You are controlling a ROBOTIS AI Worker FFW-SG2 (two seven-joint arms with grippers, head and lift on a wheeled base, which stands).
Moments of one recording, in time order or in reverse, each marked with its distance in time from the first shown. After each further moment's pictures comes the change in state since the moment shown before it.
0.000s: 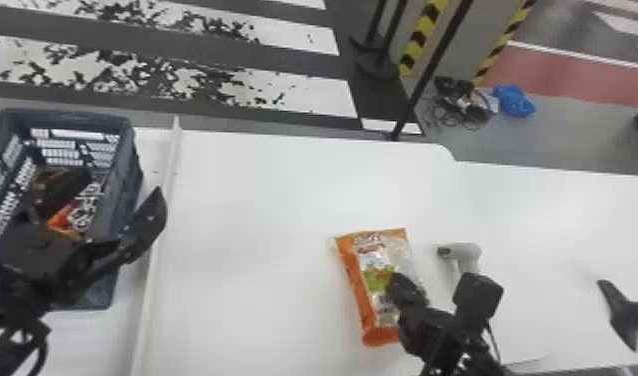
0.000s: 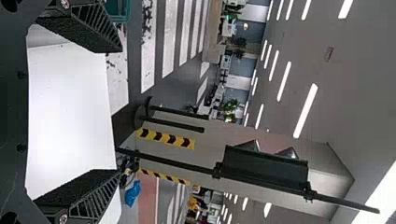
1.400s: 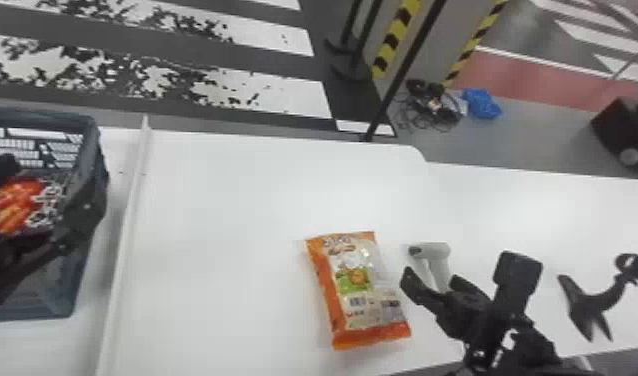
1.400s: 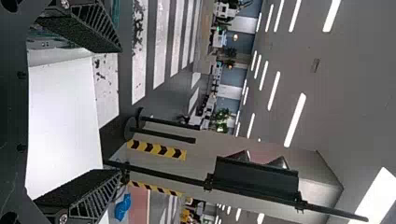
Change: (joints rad) left arm -0.006 0.003 0.050 -0.002 0.023 -0.017 0.010; right arm -0.035 -0.053 -0.270 -0.108 -0.024 0.255 0.146
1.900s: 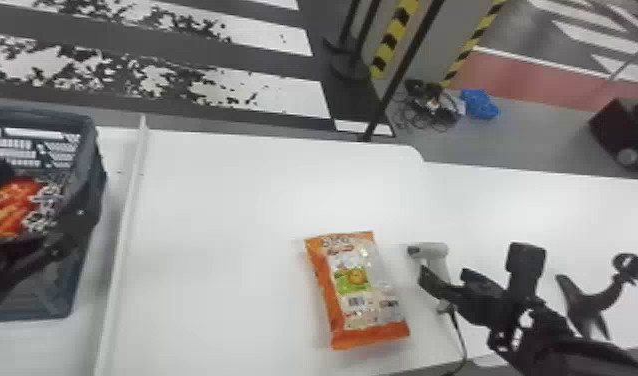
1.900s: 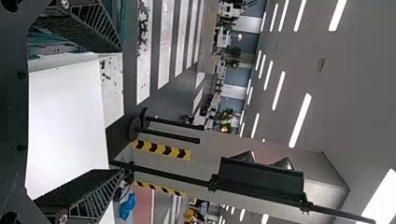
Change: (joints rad) left arm 0.006 0.007 0.010 0.008 0.005 0.010 -0.012; right arm -0.146 -0.181 -0.055 0.327 0.035 -0.058 0.233
